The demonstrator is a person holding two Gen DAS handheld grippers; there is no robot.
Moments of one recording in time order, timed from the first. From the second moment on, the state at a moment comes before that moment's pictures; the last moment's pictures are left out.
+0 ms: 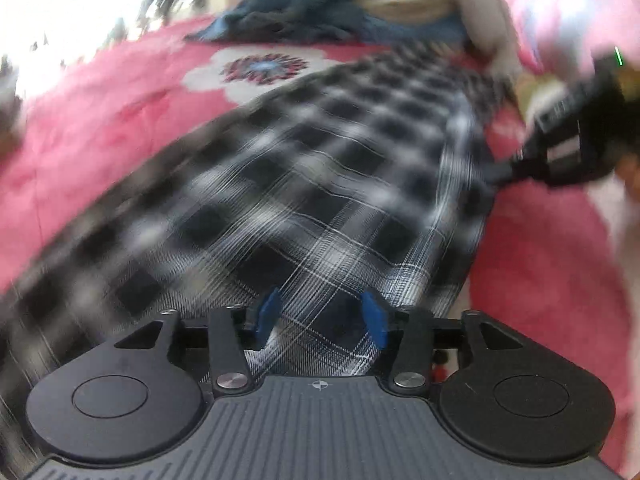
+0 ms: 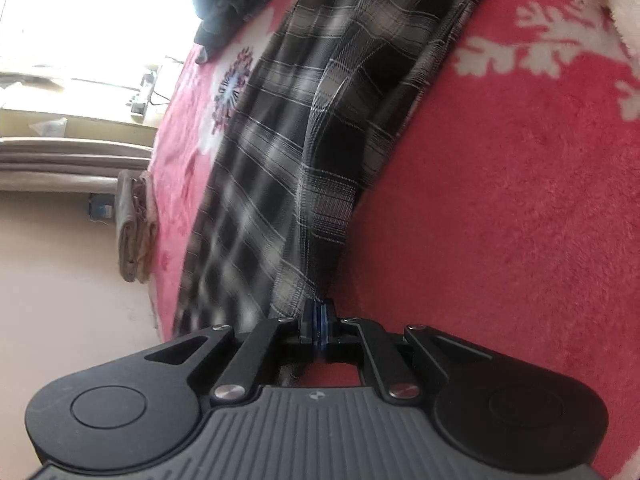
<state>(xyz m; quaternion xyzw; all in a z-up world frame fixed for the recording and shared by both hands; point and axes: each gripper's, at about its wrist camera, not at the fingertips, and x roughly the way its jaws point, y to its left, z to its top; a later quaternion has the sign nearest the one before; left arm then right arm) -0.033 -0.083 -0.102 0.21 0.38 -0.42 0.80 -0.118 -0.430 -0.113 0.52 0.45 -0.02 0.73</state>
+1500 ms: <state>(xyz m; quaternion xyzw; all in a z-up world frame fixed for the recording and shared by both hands) -0.083 -0.082 -0.100 0.22 0.30 -0.44 0.82 -0.102 -0.458 -0.064 0.47 0.35 -0.14 0.80</state>
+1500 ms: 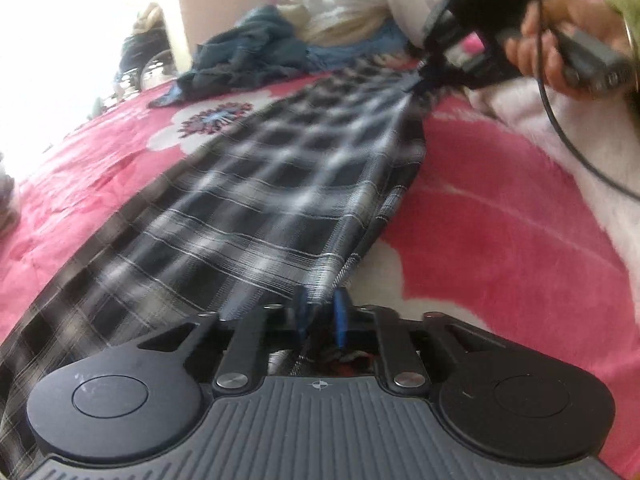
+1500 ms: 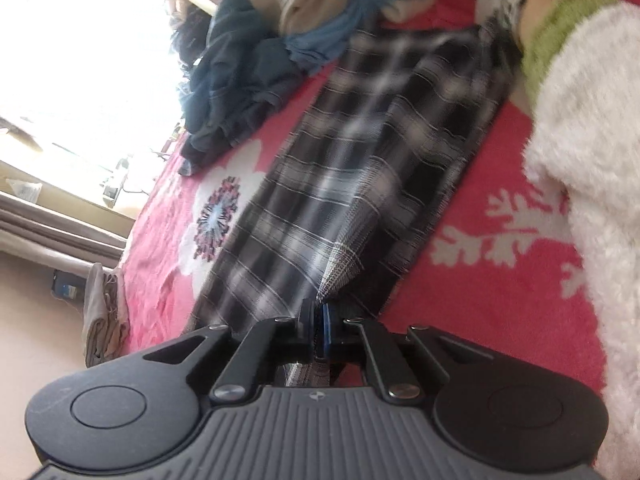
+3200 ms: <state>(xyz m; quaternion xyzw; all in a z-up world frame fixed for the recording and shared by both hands) -0.058 -0.005 -0.097 0.26 0.31 -0.30 0.86 -0.064 -0.379 -0.112 0.60 0.39 0.07 0.70</state>
